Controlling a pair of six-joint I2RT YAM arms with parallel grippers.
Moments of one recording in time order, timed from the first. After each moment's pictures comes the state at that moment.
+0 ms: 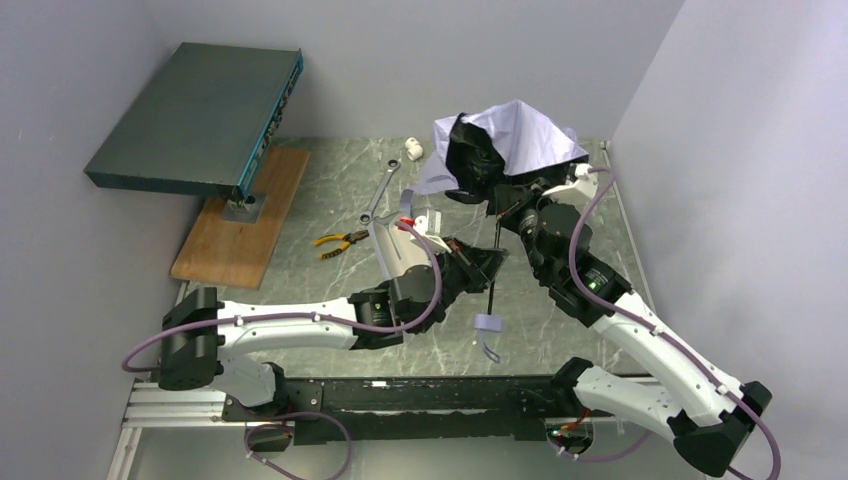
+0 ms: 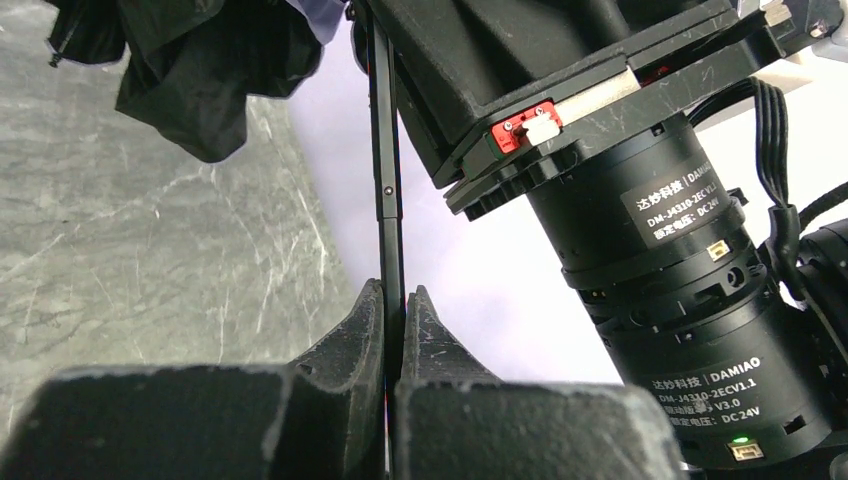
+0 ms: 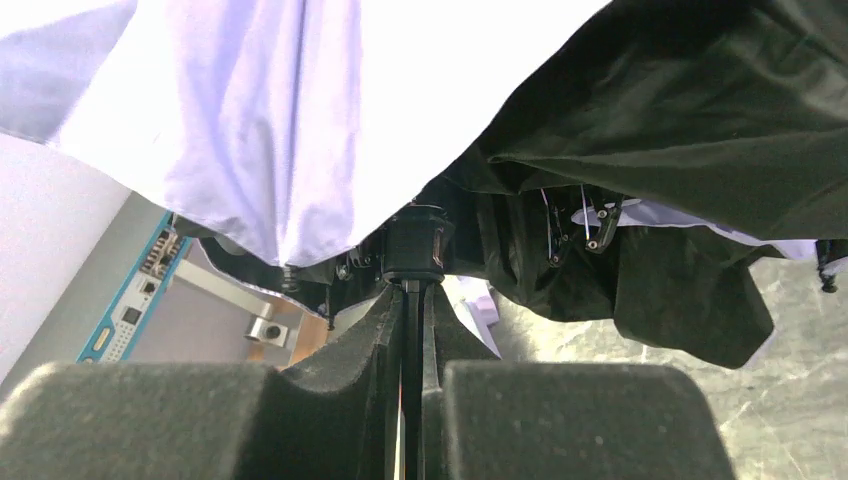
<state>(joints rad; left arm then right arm) -1.36 1.44 1.05 0.43 -0.60 -1.01 0.71 0.92 0.96 -0.12 0.64 0.74</state>
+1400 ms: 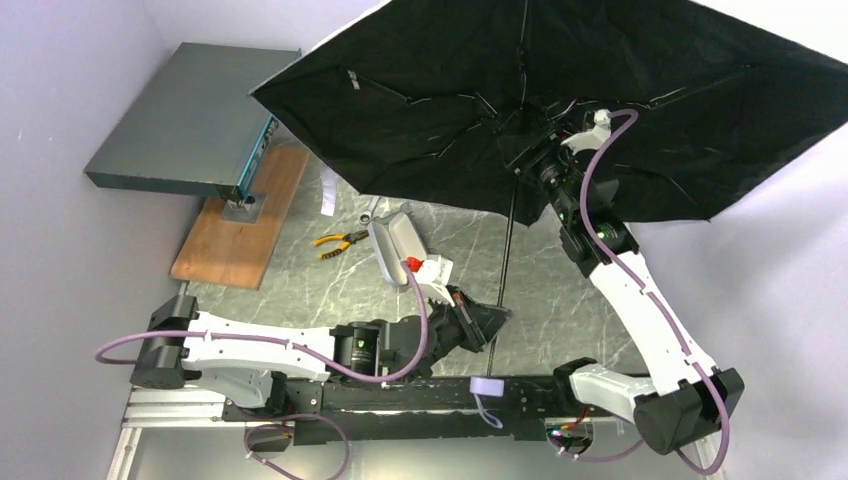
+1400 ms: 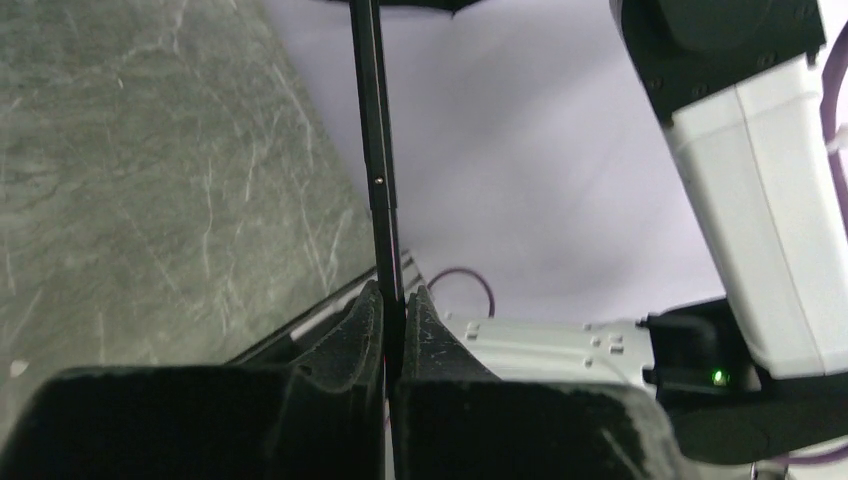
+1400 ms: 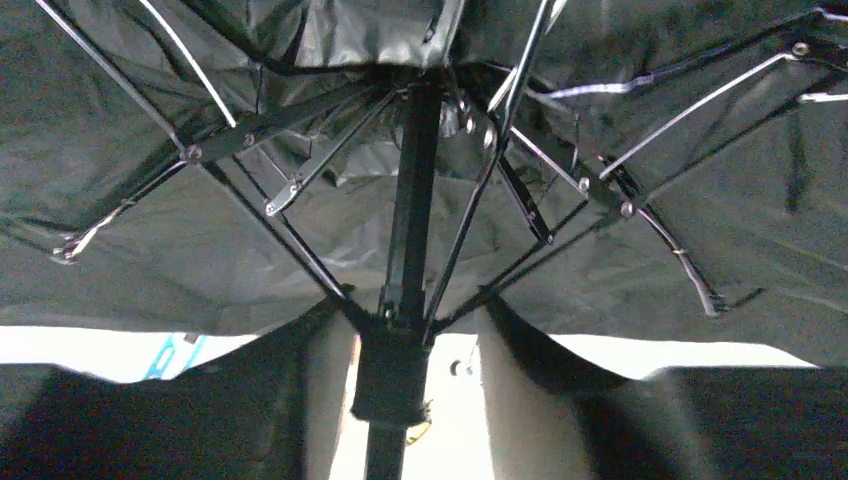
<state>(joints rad) -1.57 1.34 1.01 0.29 -0.68 -0.98 0.33 1.13 1.16 -0.03 0.10 0.72</state>
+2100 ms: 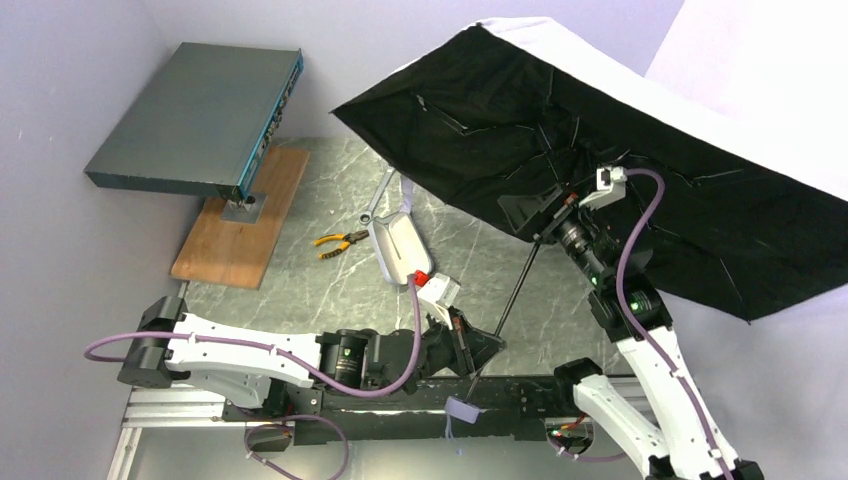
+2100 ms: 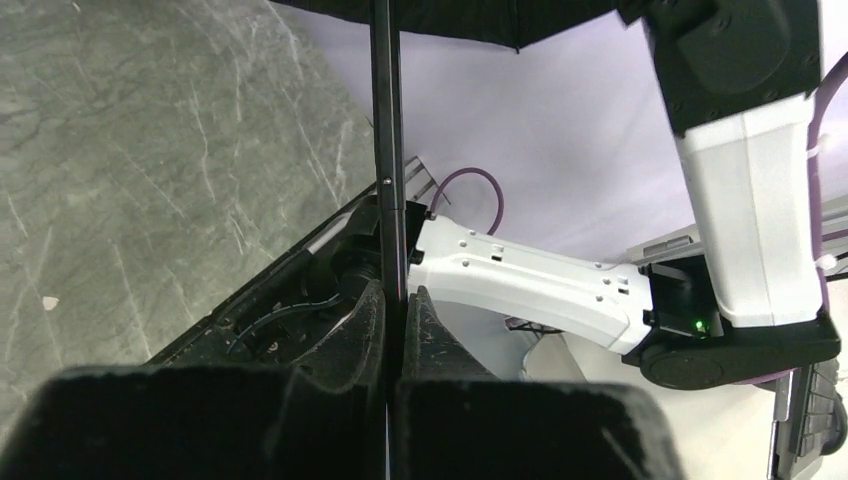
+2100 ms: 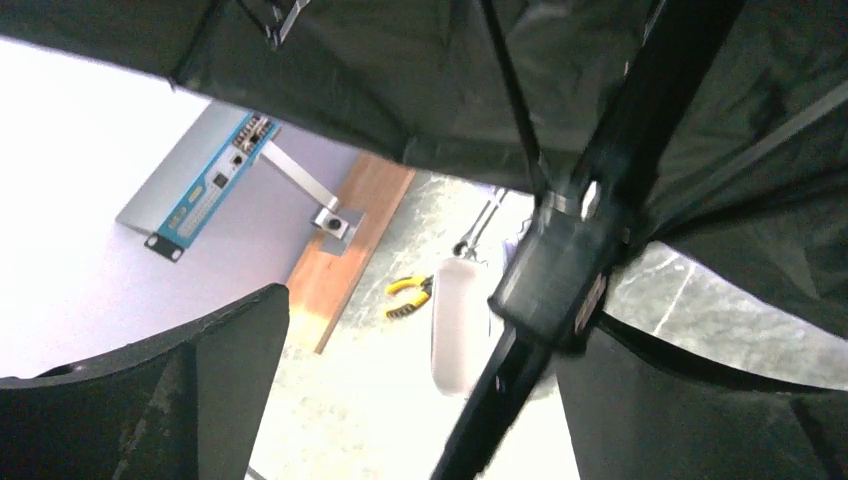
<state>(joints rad) -1.64 1.26 0.97 0.17 -0.55 -0.91 0.31 0.73 0.92 -0.21 -0.13 0.66</state>
